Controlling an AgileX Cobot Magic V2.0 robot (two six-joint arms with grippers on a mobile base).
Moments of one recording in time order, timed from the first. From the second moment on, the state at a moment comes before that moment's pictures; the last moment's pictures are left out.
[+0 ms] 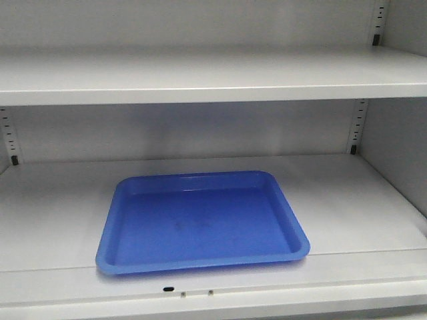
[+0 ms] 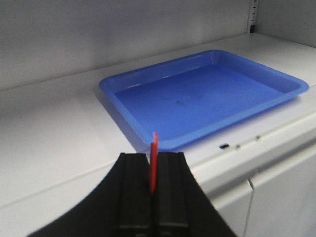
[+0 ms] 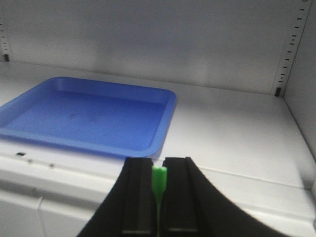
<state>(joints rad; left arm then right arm) -0.16 0.52 -0.56 -0.71 0.40 0.70 0.13 0.44 -0.63 0.41 0.45 -0.44</state>
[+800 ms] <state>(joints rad) -0.16 0.52 -0.56 -0.71 0.40 0.70 0.13 0.44 -0.63 0.41 0.45 -0.44</state>
